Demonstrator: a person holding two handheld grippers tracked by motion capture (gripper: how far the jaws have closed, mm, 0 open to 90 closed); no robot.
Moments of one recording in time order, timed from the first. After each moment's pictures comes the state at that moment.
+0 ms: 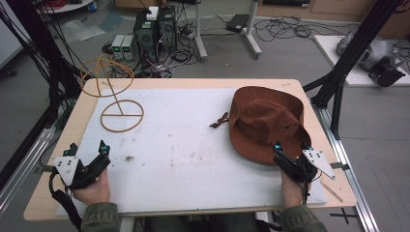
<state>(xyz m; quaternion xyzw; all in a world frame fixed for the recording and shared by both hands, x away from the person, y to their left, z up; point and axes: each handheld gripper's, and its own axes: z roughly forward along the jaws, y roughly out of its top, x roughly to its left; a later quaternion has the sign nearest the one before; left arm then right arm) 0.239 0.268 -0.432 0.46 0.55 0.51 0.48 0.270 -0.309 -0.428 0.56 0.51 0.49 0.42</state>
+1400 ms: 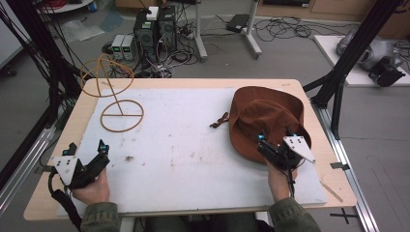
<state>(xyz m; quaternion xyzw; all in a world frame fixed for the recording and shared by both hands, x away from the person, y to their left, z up) 0.241 0.270 -0.432 0.45 0.55 0.51 0.48 0.299 -0.265 -0.408 0.52 0.55 0.49 0.43</state>
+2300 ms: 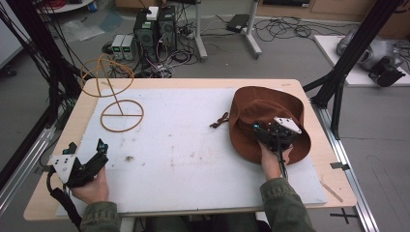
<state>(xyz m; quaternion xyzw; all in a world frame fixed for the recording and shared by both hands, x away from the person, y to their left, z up) 0.245 0.276 -0.434 0.45 0.56 0.50 0.49 0.369 -0.263 -0.423 0.62 0.58 0.38 0.37</state>
